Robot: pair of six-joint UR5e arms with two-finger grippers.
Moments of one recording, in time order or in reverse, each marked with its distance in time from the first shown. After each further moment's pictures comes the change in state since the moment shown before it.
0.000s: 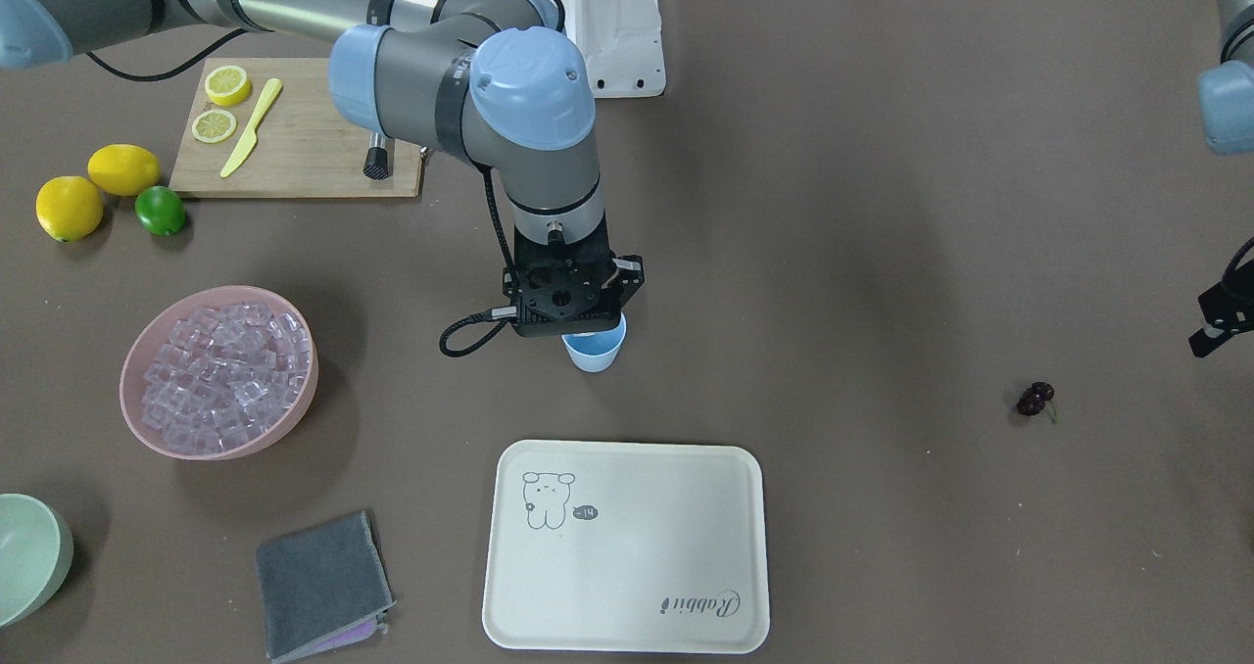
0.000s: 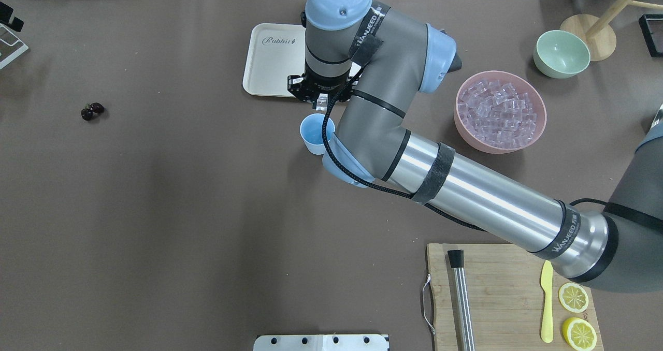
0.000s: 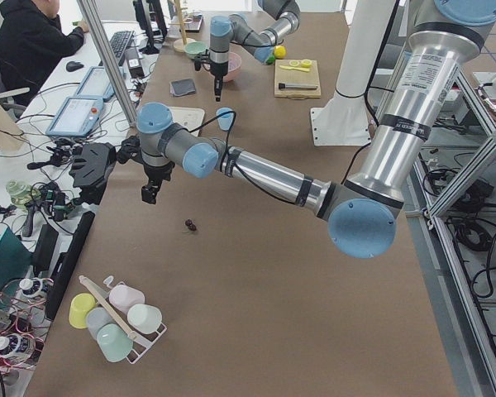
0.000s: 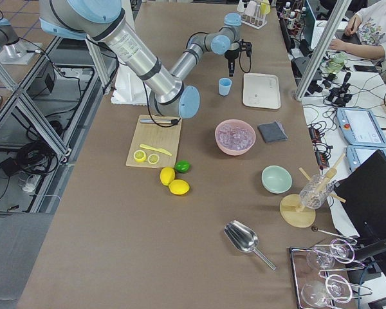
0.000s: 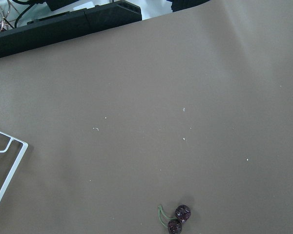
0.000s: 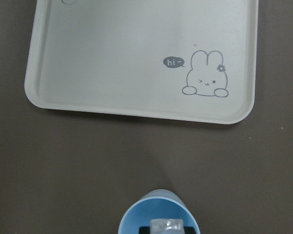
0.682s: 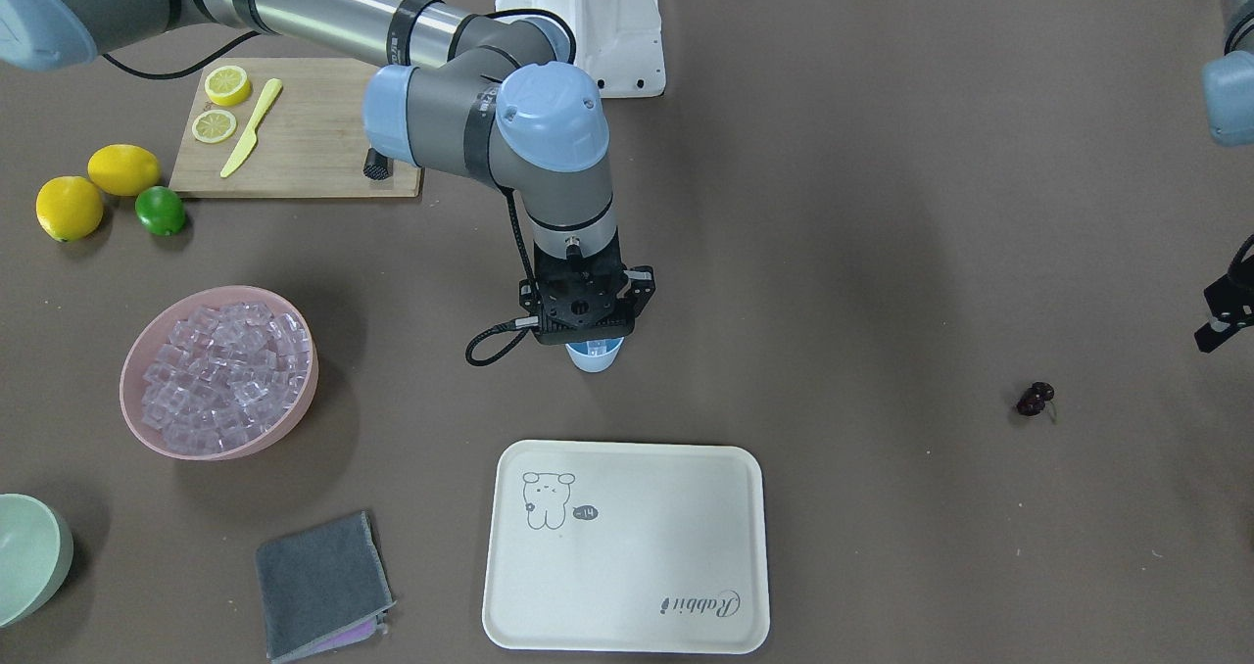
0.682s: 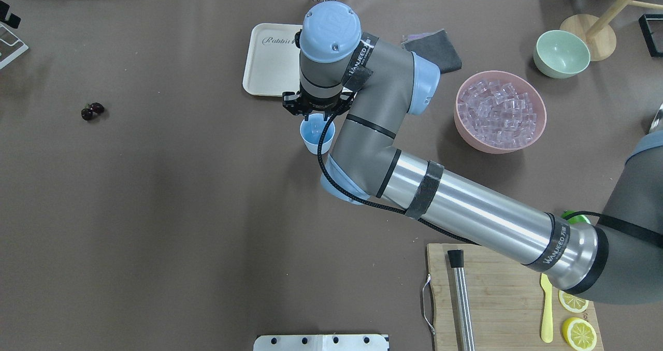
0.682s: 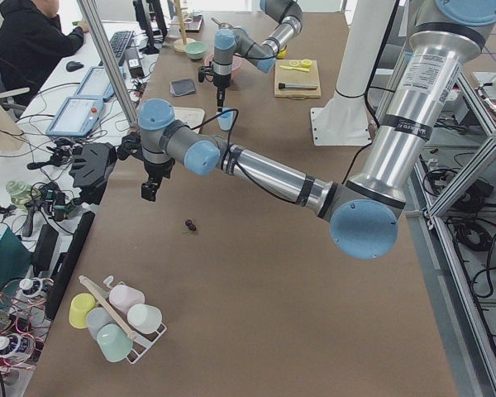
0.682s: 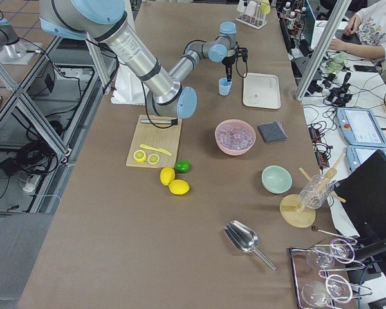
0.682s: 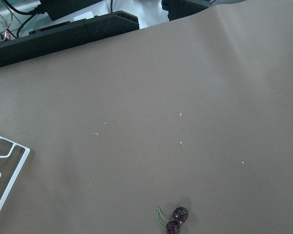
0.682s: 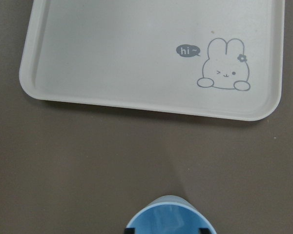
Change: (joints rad) left arm -0.005 0.004 -0.017 0.001 0.000 0.001; right arm -0.042 -0.017 -0.036 0.078 -0.063 0.015
